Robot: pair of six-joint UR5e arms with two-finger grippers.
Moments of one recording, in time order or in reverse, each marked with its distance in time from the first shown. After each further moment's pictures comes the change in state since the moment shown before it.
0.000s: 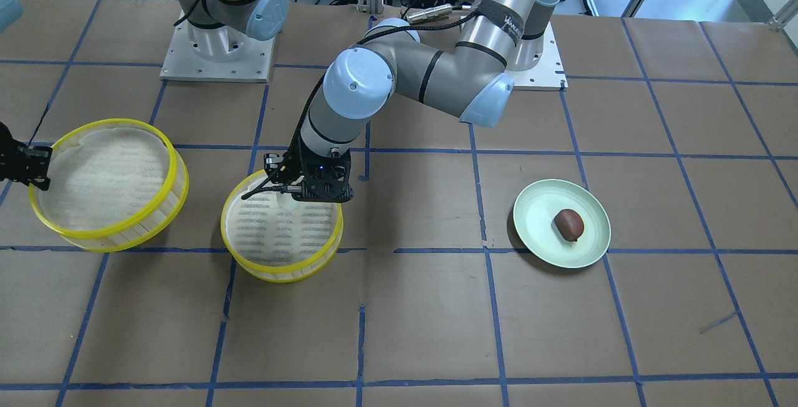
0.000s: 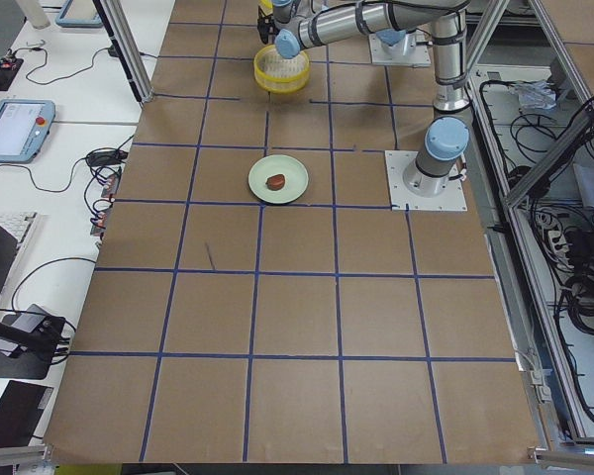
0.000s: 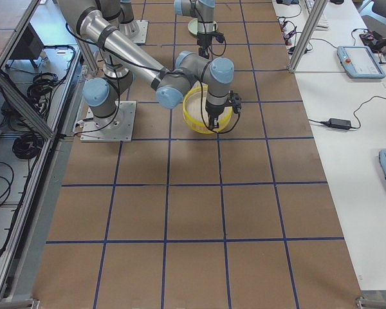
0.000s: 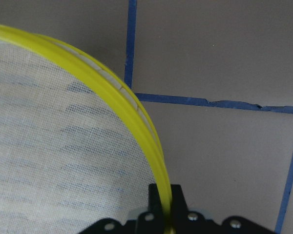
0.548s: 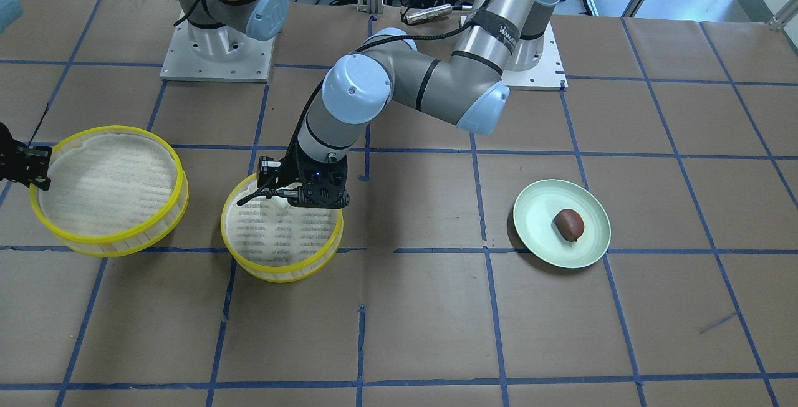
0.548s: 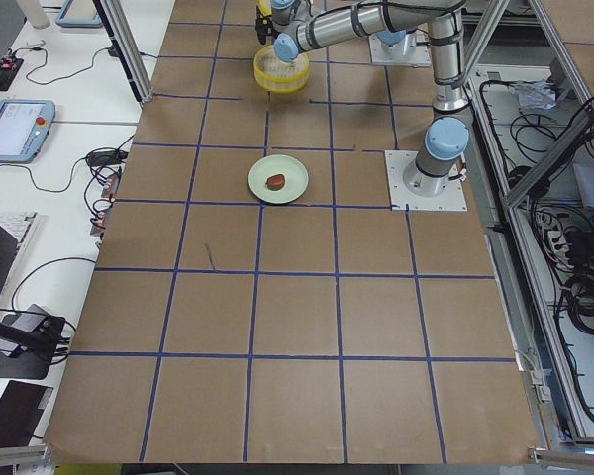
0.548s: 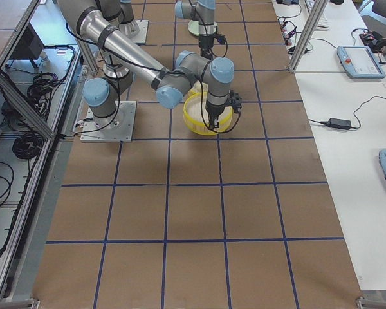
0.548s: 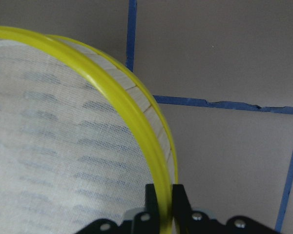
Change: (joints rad) left arm -0.001 -0.017 0.002 0.053 -0.001 -0.003; right arm 0.001 -0.001 -0.002 0.000 0.000 0.002
